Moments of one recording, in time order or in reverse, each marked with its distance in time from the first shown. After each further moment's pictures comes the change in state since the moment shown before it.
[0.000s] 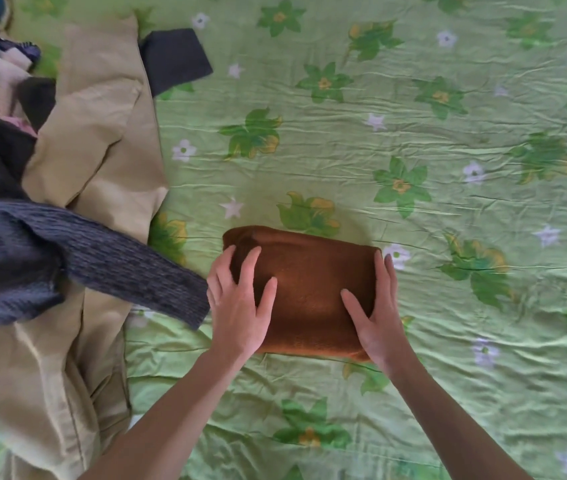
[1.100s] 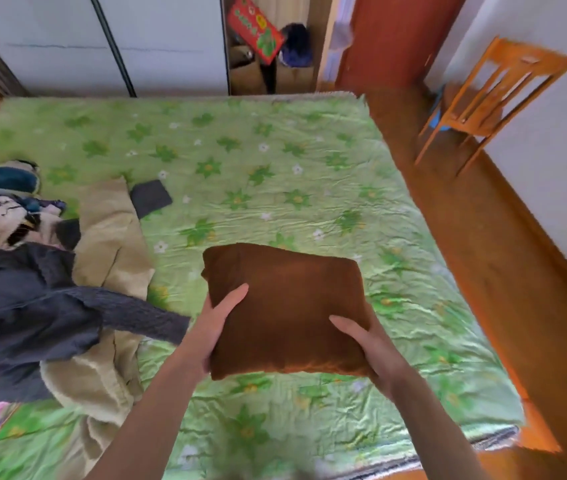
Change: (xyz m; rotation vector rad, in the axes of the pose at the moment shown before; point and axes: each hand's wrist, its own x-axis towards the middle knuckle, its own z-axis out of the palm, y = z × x) left_hand -0.142 0.263 -0.287 -1.206 -0.593 -0.593; right_hand -0.282 -0.246 -0.257 0.732 -0.015 0.373
